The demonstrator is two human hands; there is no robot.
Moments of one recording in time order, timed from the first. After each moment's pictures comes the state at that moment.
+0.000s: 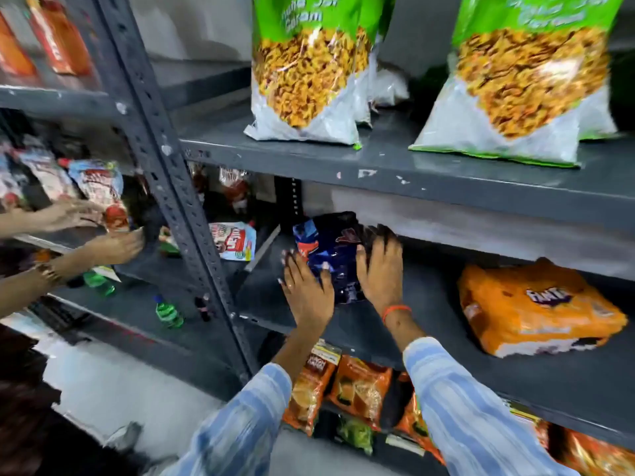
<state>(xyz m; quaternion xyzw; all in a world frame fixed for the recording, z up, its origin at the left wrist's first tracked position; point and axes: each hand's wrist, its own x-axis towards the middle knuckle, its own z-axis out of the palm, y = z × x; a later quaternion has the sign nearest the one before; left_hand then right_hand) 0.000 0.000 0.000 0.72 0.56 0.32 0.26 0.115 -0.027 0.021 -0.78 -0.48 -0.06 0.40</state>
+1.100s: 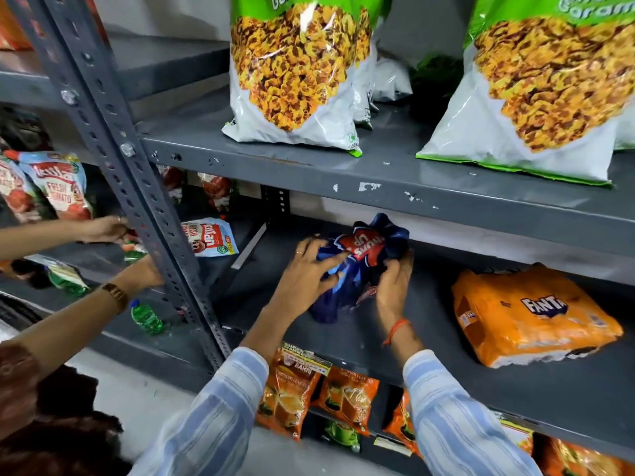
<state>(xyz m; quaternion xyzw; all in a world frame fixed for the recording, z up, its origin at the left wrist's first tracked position) -0.003 0.063 0.023 0.92 0.27 0.26 0.08 0.144 -0.007 0.001 -0.68 -0.17 0.18 0.69</state>
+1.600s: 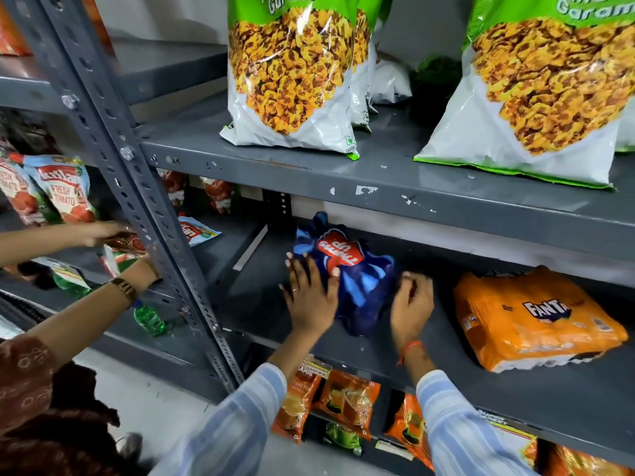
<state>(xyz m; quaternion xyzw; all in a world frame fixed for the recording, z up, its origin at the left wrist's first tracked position) 0.021 0.025 -0.010 0.76 0.53 0.24 0.28 0.151 -0.042 -0.017 -0.70 -0.19 0.02 0.69</state>
